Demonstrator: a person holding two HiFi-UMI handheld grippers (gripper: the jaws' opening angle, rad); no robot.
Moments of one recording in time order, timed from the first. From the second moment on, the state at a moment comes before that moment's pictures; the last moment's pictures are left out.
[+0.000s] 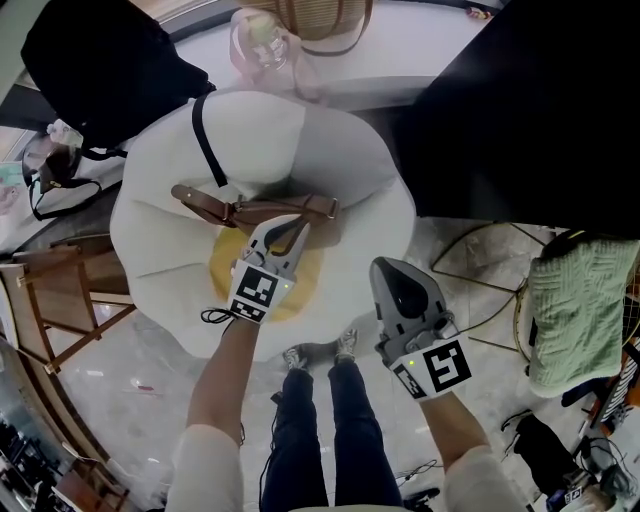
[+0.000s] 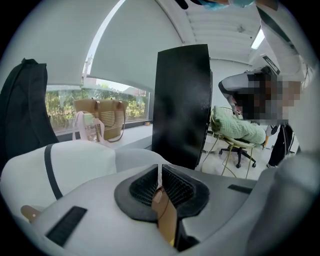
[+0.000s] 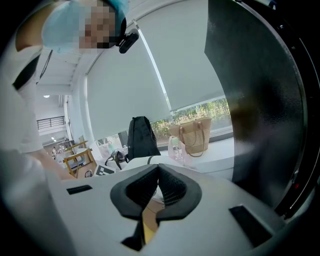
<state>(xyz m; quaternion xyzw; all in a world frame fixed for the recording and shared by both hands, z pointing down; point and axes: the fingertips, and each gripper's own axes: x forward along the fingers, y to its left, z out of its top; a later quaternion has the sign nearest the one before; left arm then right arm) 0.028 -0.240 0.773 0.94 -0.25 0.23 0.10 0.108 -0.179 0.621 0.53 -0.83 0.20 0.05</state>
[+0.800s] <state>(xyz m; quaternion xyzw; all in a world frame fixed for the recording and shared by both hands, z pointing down) 0.013 -0.246 0.878 0.89 -0.18 0.41 0.05 0.108 -0.171 0.655 0.52 -0.83 0.21 0.06</state>
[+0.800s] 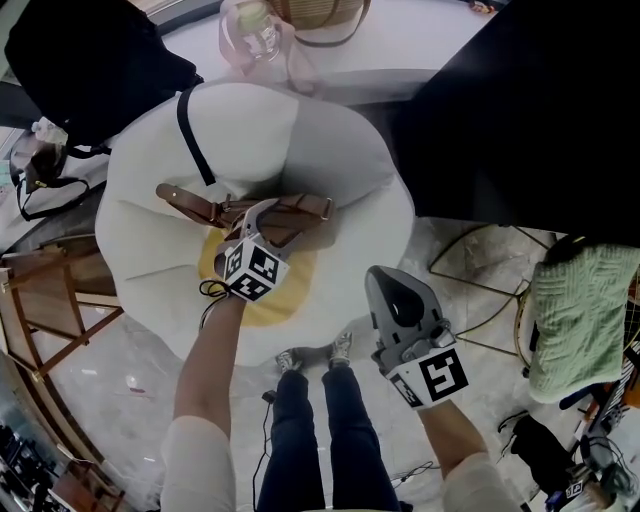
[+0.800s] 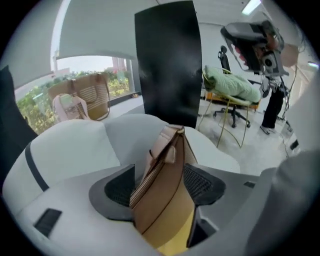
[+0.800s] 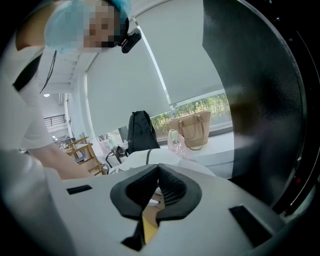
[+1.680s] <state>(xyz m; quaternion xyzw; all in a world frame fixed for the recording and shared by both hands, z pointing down) 0.005 -0.257 0.955 0.83 -0.01 0.56 -0.03 0.110 -0.155 0.676 0.52 -0.83 0.21 0.09</state>
